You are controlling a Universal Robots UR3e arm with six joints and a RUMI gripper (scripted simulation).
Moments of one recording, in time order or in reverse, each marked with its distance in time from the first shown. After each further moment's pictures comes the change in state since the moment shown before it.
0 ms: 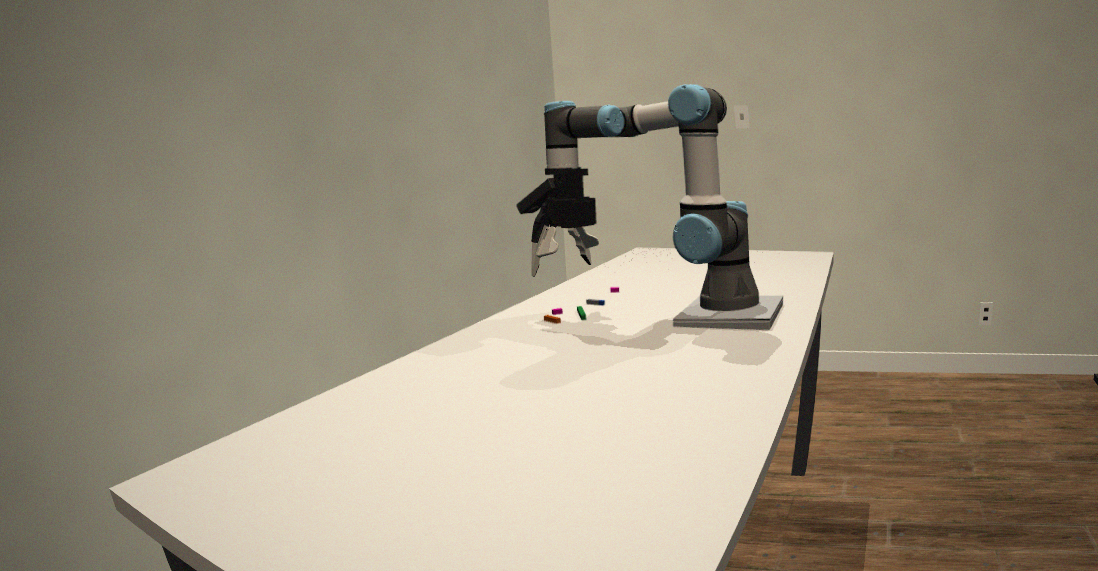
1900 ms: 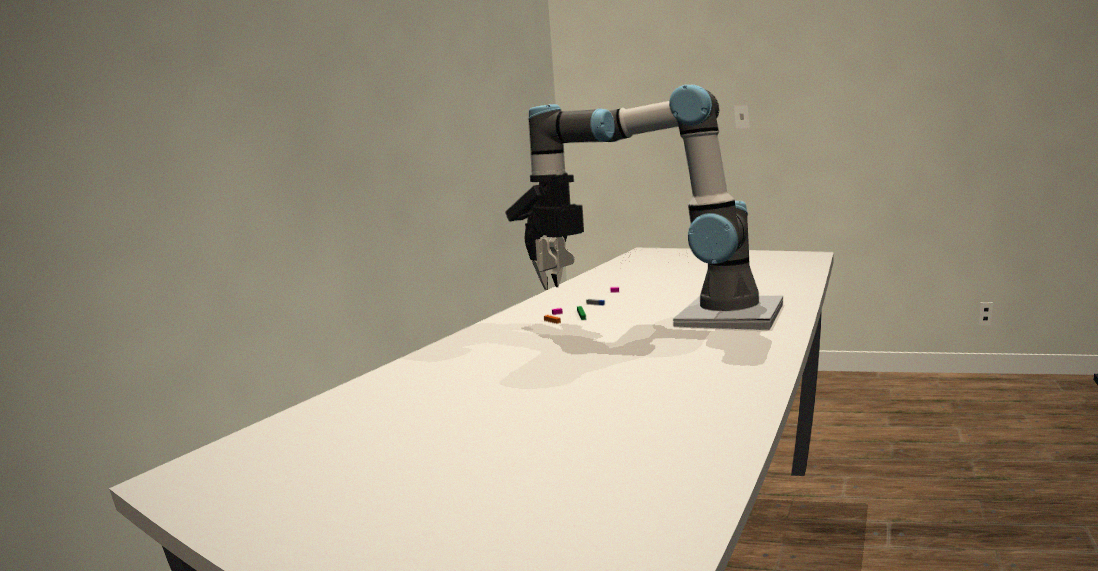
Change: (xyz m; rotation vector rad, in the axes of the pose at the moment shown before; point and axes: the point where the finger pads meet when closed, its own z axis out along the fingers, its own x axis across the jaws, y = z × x) arm -0.047 0.015 0.010 0.001 0.025 0.086
